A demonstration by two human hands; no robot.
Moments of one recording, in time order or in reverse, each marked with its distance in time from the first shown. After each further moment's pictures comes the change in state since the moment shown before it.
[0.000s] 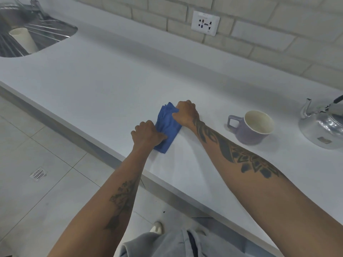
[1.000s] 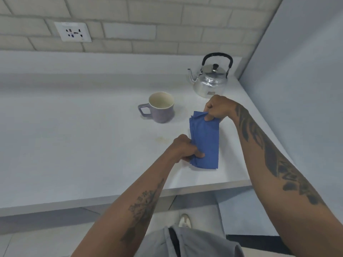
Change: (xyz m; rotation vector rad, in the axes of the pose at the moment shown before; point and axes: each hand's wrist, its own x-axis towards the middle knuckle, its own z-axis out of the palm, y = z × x) left_hand -0.175 0.178 0.120 -0.177 -0.981 0.475; right_hand -0.232 0.217 -0.187 0.085 0.037 0.576
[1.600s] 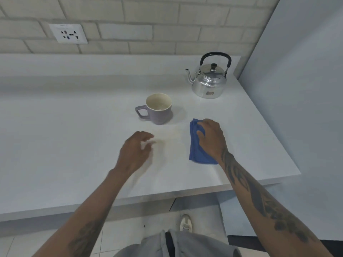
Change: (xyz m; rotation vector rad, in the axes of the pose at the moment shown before) left_hand -0.022 -0.096 -0.086 0.412 0.720 0.542; right_hand -0.003 0.047 0.120 0.002 0.494 -0.188
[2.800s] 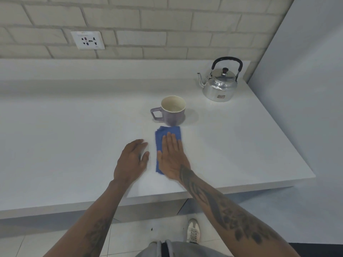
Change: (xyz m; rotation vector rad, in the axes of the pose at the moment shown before) left_hand -0.027 -0.080 -0.009 0.218 -0.001 0.021; right_hand -0.047 -0.139 0.097 -0.220 -0.254 -0.156
